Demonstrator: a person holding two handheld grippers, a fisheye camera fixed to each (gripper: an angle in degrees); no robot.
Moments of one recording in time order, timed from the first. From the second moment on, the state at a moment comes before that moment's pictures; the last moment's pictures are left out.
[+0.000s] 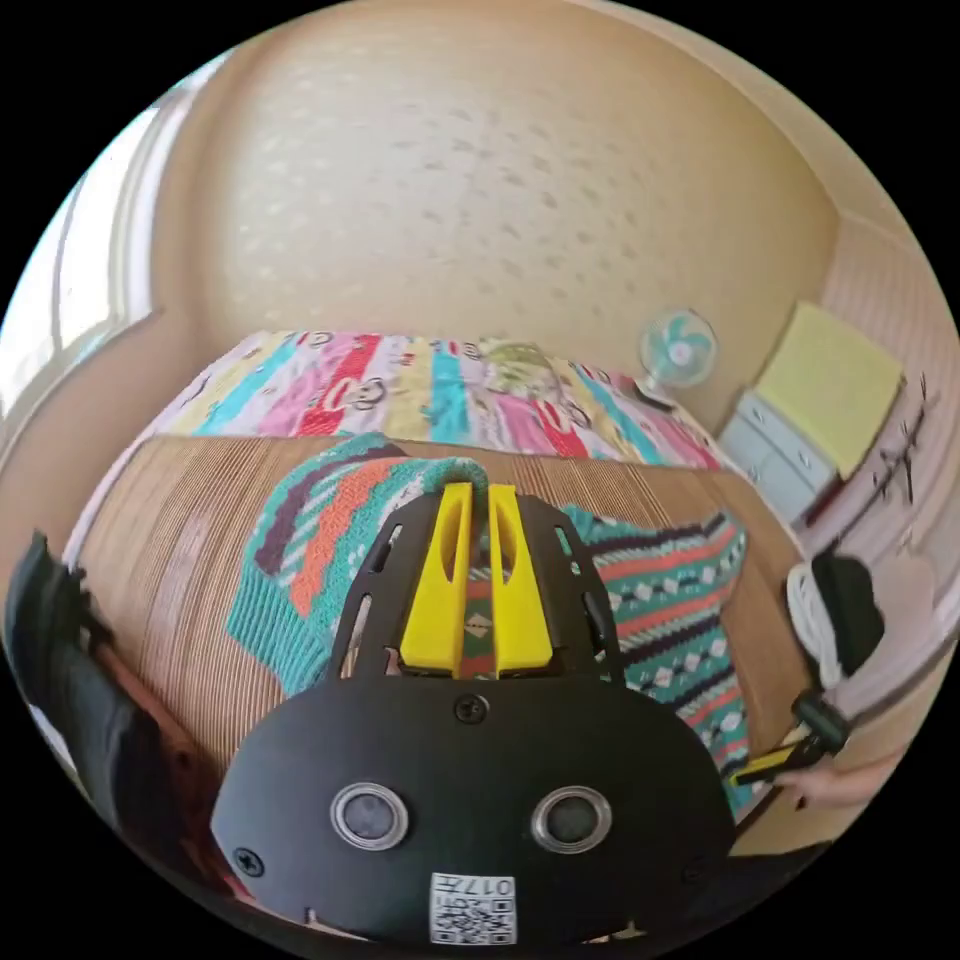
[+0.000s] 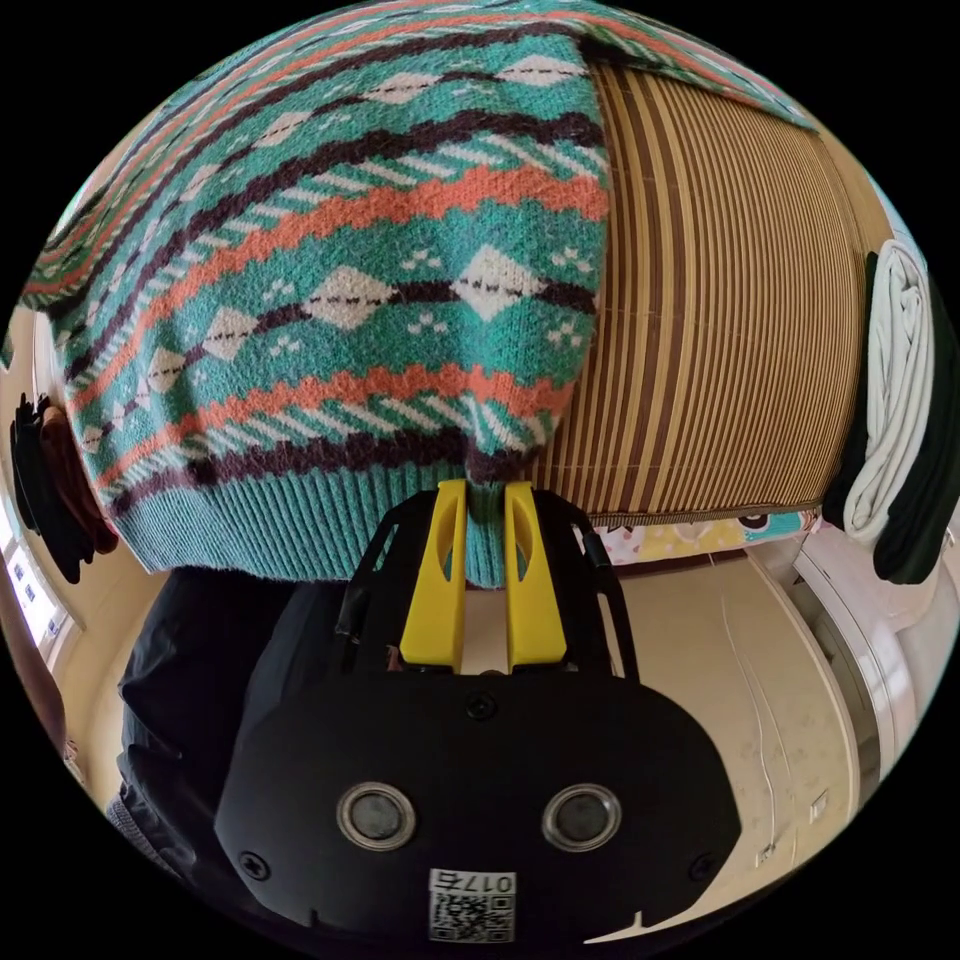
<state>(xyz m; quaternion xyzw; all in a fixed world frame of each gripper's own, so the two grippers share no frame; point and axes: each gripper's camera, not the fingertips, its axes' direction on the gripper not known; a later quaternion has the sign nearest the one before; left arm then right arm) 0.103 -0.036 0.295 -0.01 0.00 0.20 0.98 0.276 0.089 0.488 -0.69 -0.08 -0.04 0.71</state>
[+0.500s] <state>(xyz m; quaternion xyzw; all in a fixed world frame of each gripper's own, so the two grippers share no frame) 0.132 0.031 0.325 -0.12 0.05 0.17 0.98 0.354 0.040 0.455 -0.55 -0.16 0.15 0.80</state>
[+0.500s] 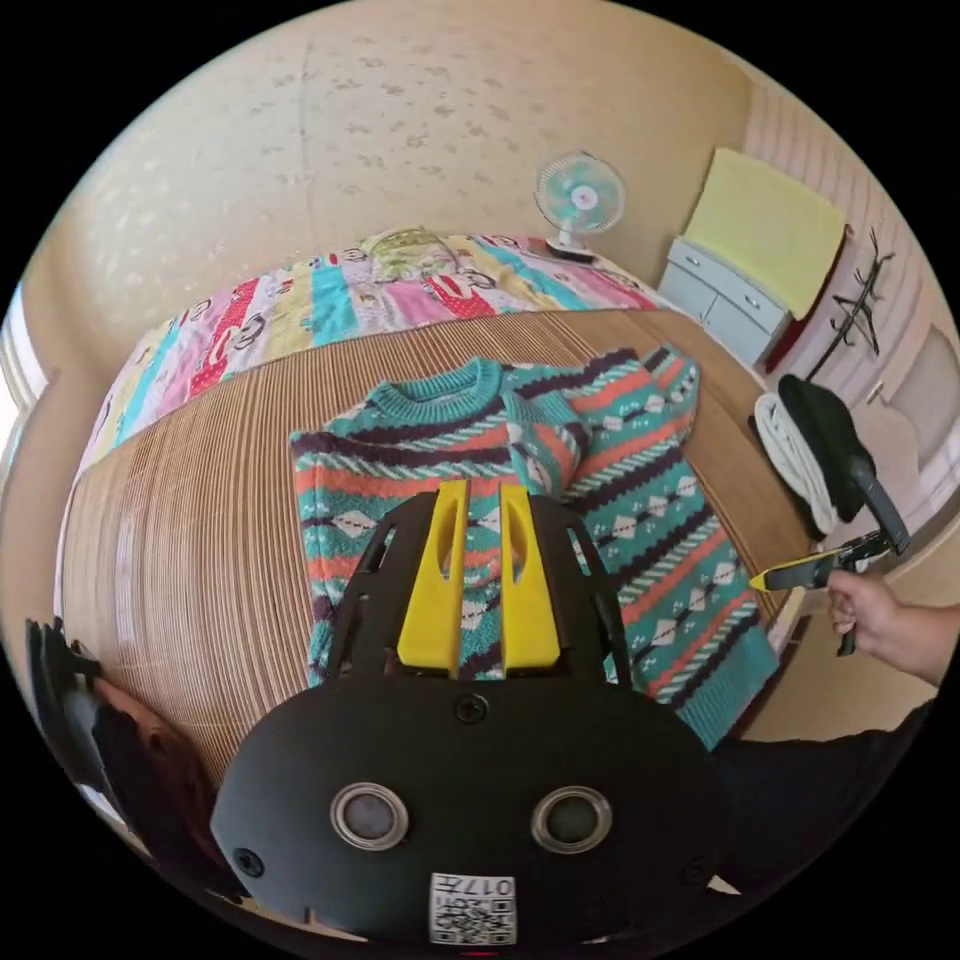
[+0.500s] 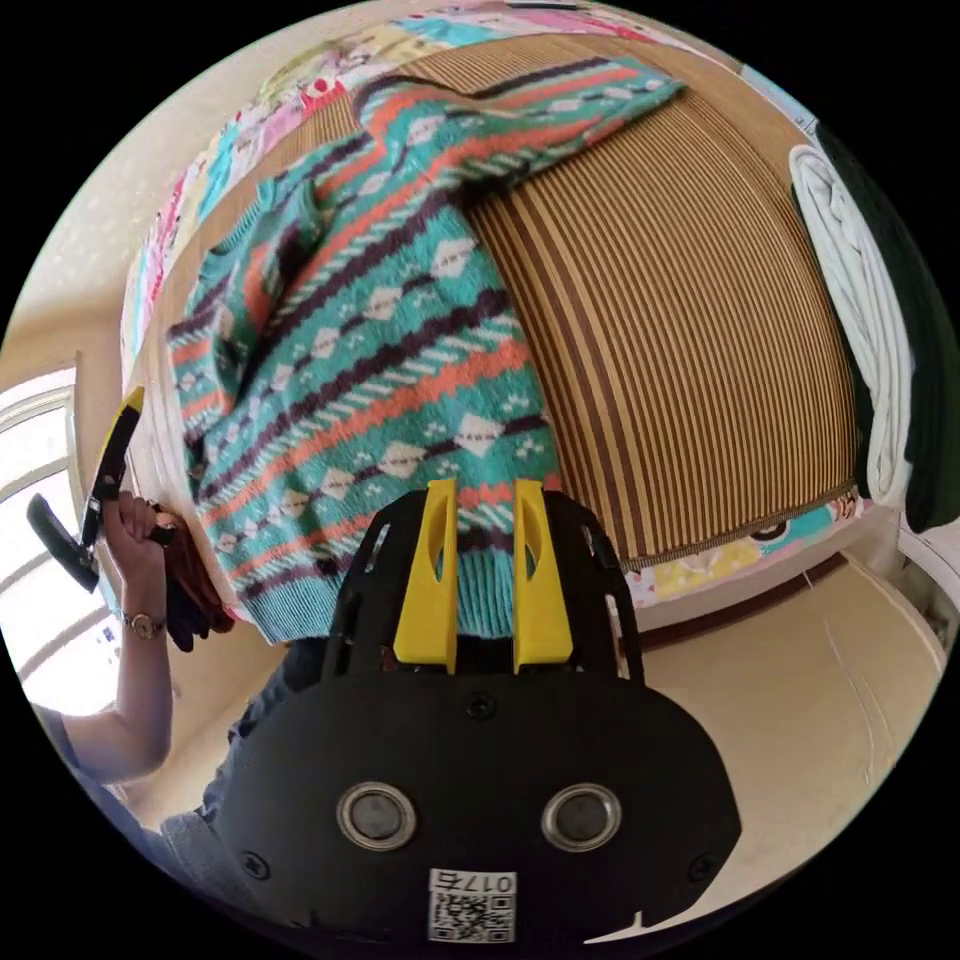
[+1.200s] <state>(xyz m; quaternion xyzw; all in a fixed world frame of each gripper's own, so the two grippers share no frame) -0.070 -0.030 0.480 -0.26 0.08 -0.14 0.95 0.282 -0.060 0.599 -0.44 -0.42 0.11 0.79</state>
